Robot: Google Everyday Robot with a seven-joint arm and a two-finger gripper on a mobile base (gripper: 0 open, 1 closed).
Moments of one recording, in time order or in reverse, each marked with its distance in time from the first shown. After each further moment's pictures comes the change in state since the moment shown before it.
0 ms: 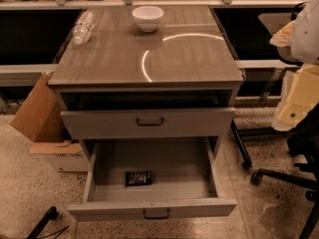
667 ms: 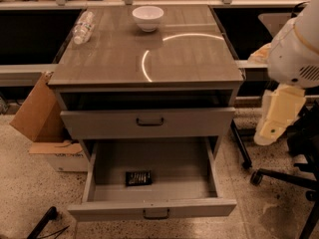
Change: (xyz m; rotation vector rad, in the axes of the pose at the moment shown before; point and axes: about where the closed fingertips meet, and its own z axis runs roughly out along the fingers) arm -0.012 0.015 0.038 -0.065 -0.043 -0.056
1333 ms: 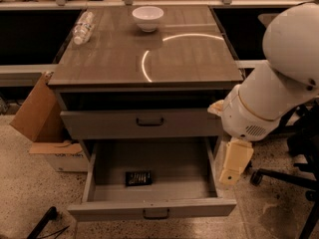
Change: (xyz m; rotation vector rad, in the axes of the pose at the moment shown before) arm -0.035 0.066 0.105 -0.172 -0.093 -0.054
